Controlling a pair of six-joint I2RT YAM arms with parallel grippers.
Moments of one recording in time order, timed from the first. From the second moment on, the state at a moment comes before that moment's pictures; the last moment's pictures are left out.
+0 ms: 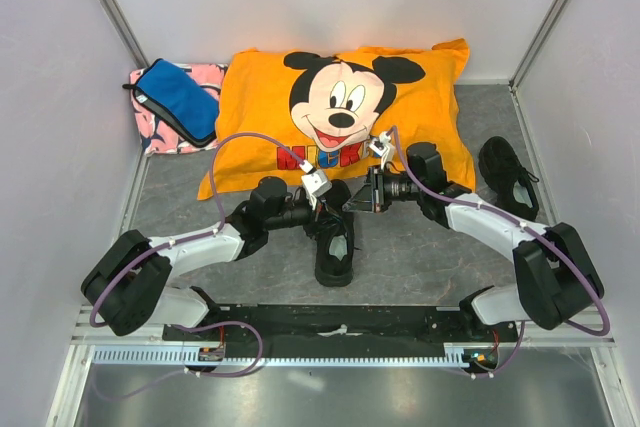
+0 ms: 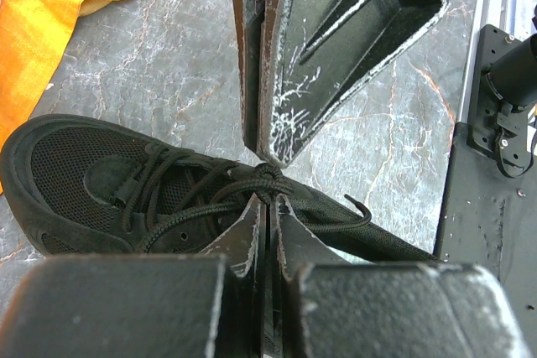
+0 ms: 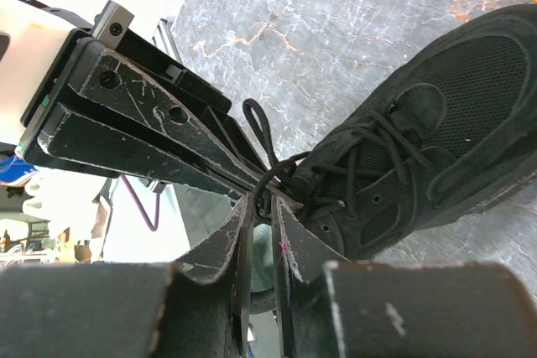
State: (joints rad) left arm -0.72 1.34 0.54 0.49 0.50 -0.09; right arm 0.46 1.39 0.74 0.16 -0.83 0.52
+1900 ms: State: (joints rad) left arm -0.52 1.20 0.84 -0.33 0.79 0.90; right arm 0.47 1.38 0.74 0.09 -0.81 0.44
